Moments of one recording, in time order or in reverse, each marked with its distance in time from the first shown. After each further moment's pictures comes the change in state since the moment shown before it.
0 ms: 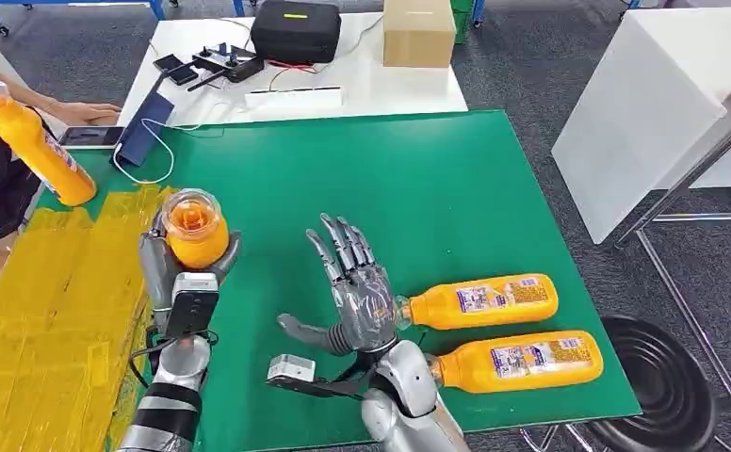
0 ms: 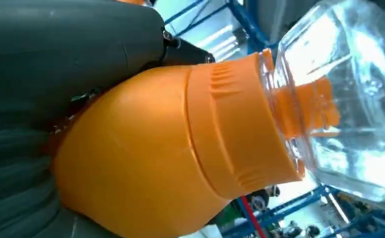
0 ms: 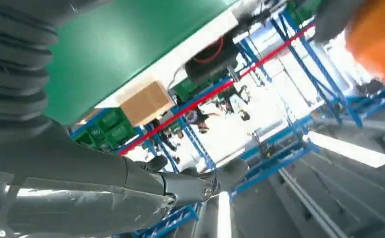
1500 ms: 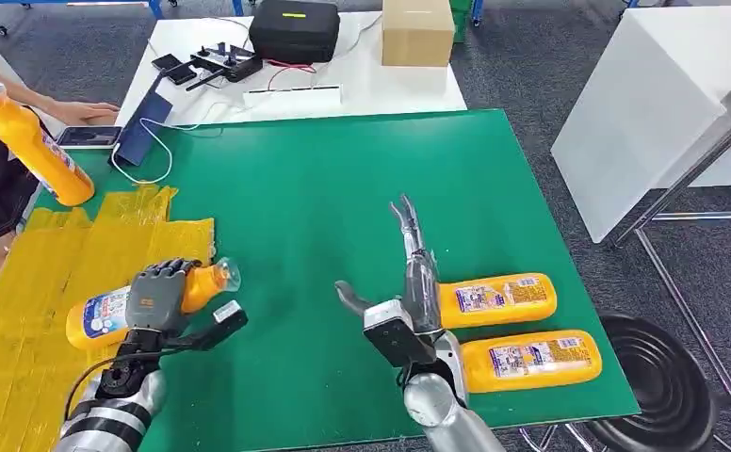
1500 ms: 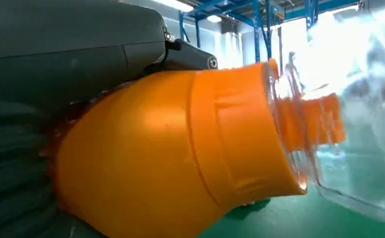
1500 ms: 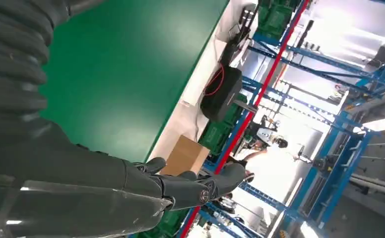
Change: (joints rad) left arm -0.035 0.324 -0.087 0.361 -0.822 0.010 0.570; right arm 0.018 -0.154 0.049 -0.204 -0.687 0.195 0.000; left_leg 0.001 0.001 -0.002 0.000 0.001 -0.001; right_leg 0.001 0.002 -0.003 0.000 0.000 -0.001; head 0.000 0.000
